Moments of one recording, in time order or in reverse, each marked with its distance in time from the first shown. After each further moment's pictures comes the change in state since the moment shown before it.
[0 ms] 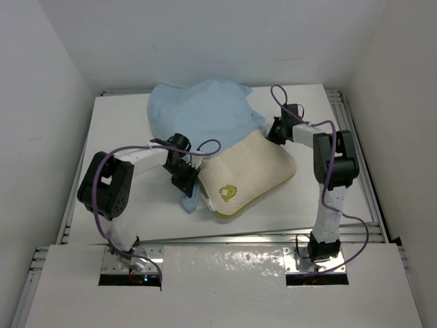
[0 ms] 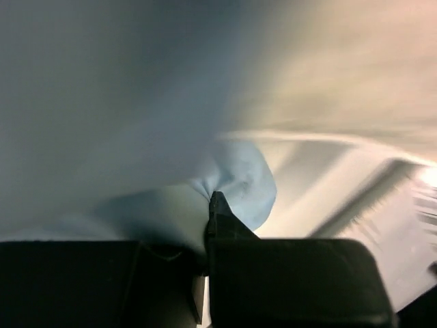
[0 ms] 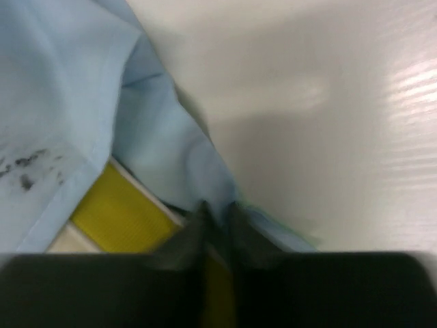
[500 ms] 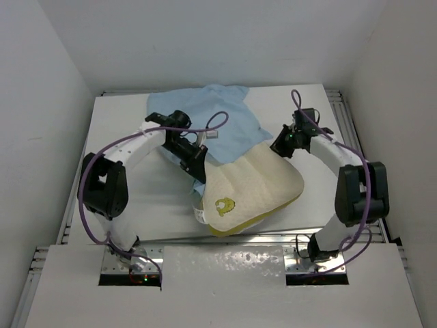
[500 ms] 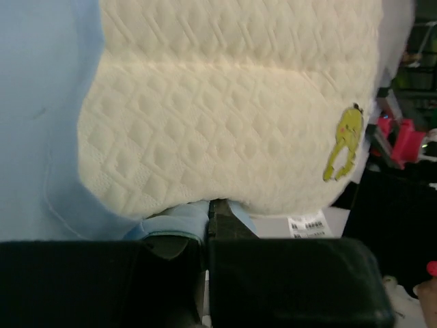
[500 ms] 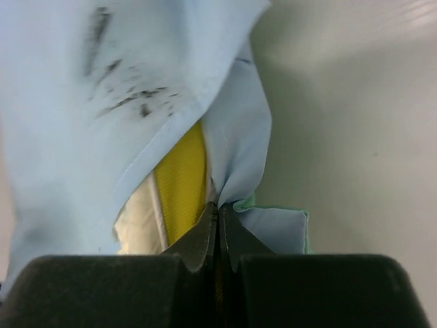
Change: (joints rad) left arm -0.022 -0.037 0.311 -0.347 0.464 0.162; right arm -0.003 -0.468 -0.354 -0.207 -0.259 0.204
